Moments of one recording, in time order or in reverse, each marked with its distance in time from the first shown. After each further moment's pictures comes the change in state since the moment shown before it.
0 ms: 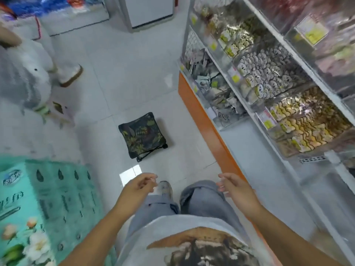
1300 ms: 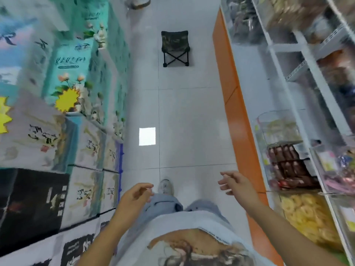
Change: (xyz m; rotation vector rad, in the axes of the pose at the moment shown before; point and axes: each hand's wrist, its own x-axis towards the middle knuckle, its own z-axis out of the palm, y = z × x) left_hand -0.772 -0.554 0.508 -0.258 0.351 -0.070; right_hand -0.577 0.696 -0.177 -0.234 -0.253 -0.188
